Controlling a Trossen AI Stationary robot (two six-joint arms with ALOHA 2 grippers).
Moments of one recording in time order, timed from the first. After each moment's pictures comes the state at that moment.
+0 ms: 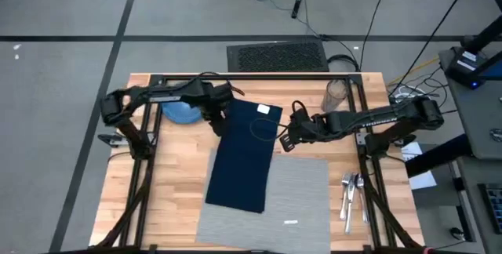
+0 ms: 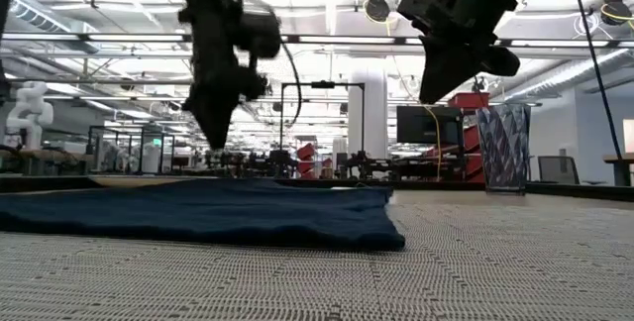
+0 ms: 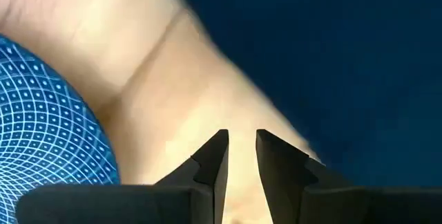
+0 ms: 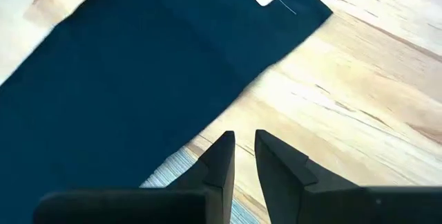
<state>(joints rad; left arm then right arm) 0.37 1.58 1.16 -0.95 0.08 -0.27 0.06 1.39 1.02 -0.73 0.37 0.99</state>
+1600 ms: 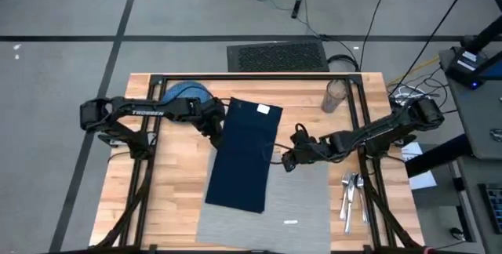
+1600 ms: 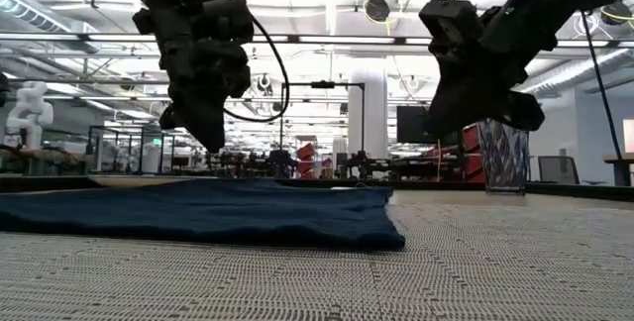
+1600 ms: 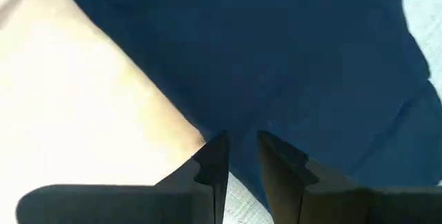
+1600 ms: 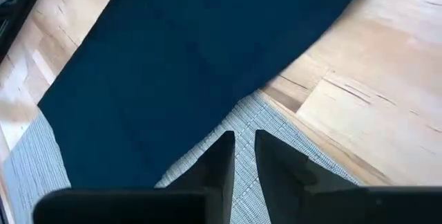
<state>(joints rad) 0.29 1.42 0.84 -0.57 0.24 -0.49 0.23 1.39 0.71 -0.21 0.32 1.14</state>
